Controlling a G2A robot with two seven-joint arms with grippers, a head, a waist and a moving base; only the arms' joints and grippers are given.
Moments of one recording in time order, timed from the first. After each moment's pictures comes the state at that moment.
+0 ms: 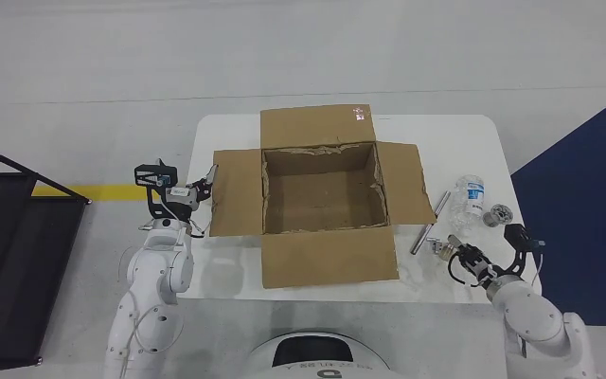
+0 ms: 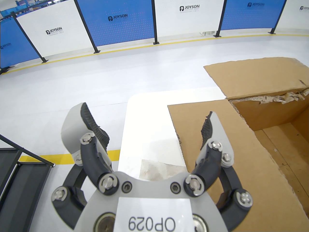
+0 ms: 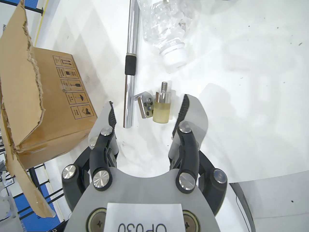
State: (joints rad) left arm 1.67 -1.34 -1.54 -1.80 1.42 0.03 -0.02; right arm -2.02 -1.32 1.97 -1.94 -0.55 0.14 0.68
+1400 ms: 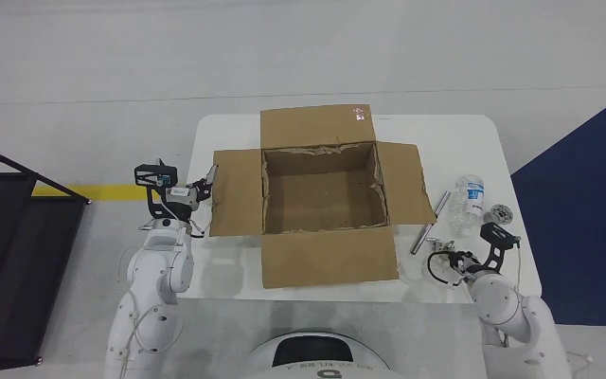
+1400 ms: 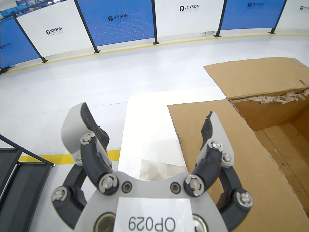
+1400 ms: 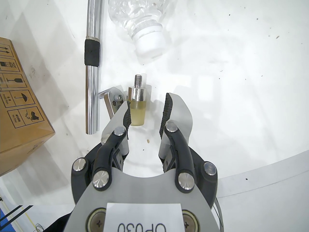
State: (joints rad) left arm 1.67 -1.34 -1.54 -1.80 1.42 0.03 -0.02; right arm -1.96 -1.31 1.81 -1.91 -0.88 0.34 0.70
